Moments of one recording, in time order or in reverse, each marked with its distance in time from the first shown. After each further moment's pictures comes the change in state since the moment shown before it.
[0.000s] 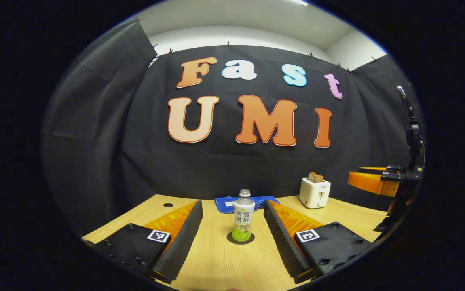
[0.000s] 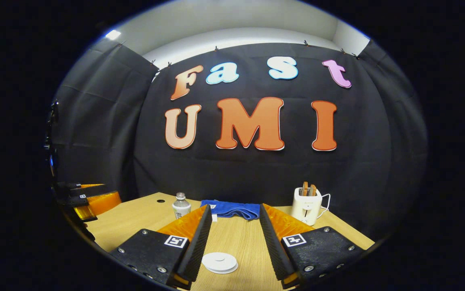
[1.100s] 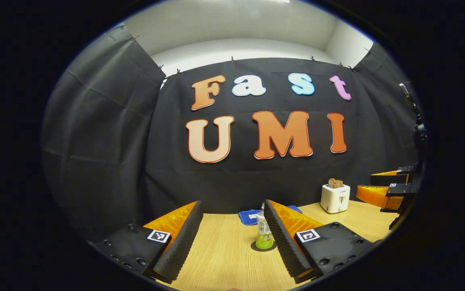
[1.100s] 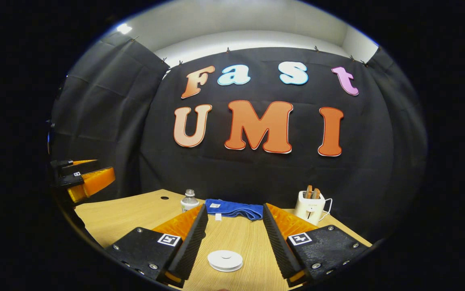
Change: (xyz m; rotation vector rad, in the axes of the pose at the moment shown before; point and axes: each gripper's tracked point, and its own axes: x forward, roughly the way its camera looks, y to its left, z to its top) left arm -0.025 0.022 0.033 0.076 -0.118 0.135; right arm -0.008 0.018 -0.008 -0.061 0.009 0.020
